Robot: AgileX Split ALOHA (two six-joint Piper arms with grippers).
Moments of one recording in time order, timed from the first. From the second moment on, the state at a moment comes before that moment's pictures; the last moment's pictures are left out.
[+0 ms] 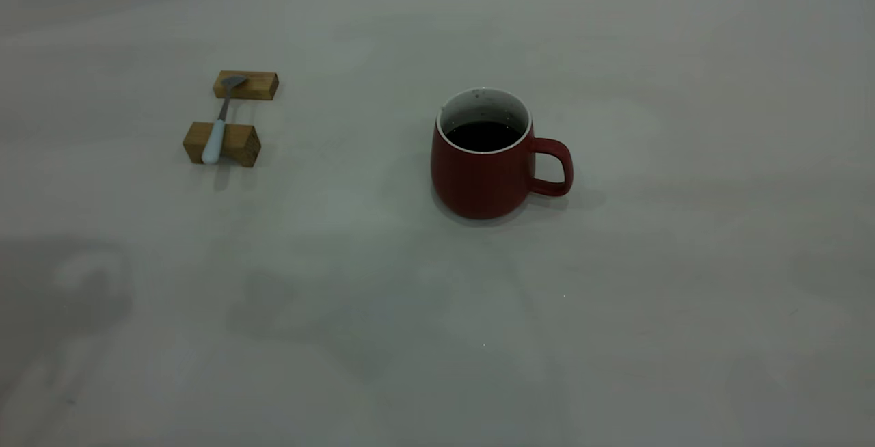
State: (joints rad) left arm -0.01 1.28 -0.74 -0.04 0.53 -0.13; right arm 0.06 0.02 -0.47 -0.02 1.14 0.04
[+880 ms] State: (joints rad) left arm -0.14 2.13 -1.16 -0.10 0.39 -0.11; right arm 0.06 0.02 -0.47 -0.02 1.14 0.04
